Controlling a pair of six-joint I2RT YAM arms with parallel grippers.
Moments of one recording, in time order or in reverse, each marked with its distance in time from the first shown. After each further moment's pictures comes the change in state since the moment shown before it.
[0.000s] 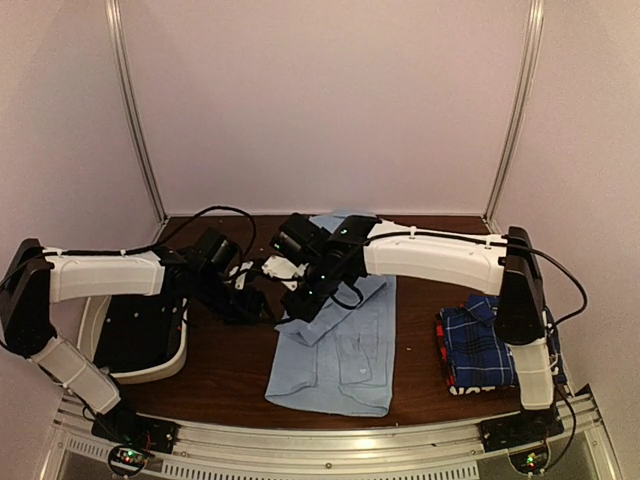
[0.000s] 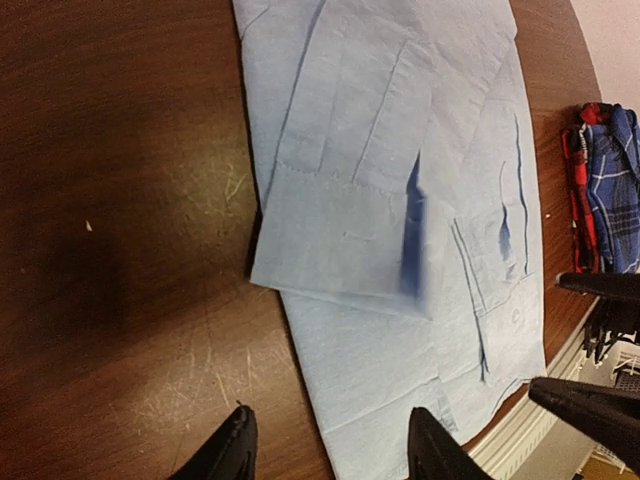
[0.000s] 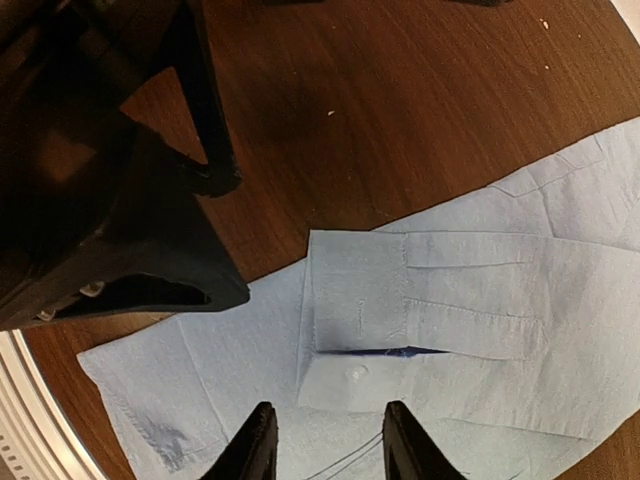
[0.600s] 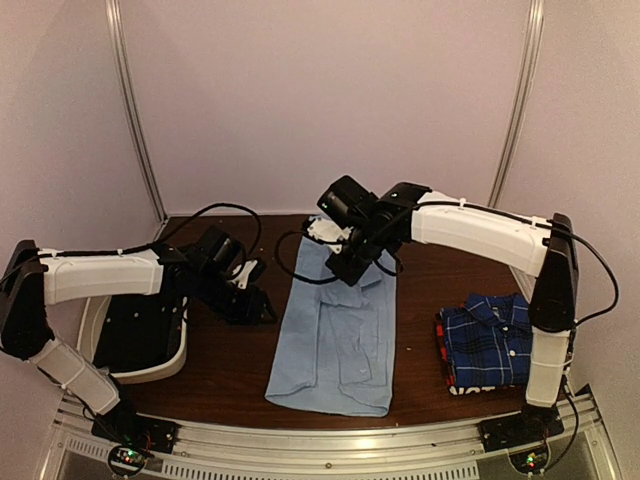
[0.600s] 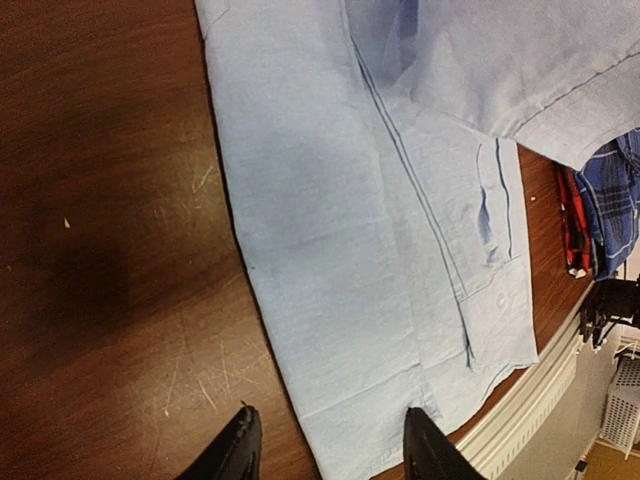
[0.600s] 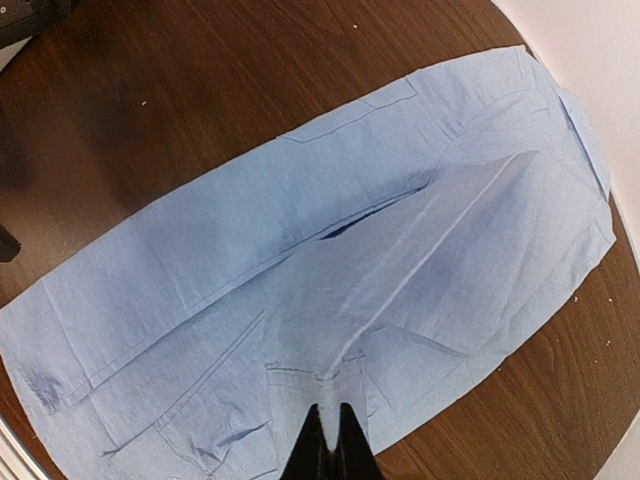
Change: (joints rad) left arm -0.035 -0.018 0.024 -0.045 -0.006 0.005; right arm -0.153 -0.181 -0.142 0.000 0.102 -0.076
